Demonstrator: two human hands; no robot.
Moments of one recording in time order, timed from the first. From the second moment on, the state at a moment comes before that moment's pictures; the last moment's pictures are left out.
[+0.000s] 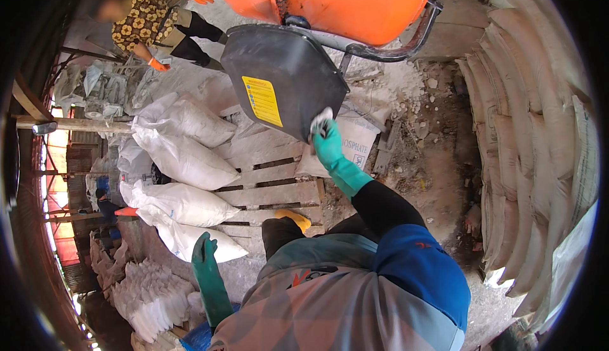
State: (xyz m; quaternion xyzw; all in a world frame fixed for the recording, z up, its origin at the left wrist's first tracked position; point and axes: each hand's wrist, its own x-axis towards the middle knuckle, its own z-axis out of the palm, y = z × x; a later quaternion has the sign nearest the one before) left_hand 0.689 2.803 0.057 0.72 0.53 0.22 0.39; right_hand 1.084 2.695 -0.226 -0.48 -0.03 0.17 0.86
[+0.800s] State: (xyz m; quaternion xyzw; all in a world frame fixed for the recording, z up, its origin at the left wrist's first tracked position) left_hand 0.682 2.800 0.047 0.72 0.50 0.27 0.40; right_hand 1.132 2.636 -0.265 -0.73 -0.06 0.29 0.61
